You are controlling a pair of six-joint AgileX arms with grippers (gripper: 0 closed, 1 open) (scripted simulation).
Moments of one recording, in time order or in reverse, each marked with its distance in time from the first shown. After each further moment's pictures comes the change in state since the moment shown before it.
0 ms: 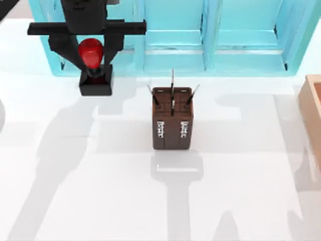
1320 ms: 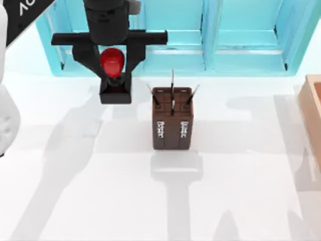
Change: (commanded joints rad) left arm -0.069 0.016 -0.029 0.051 0.001 -0.069; right arm 0.000 0.000 0.000 0.000 0.000 0.000
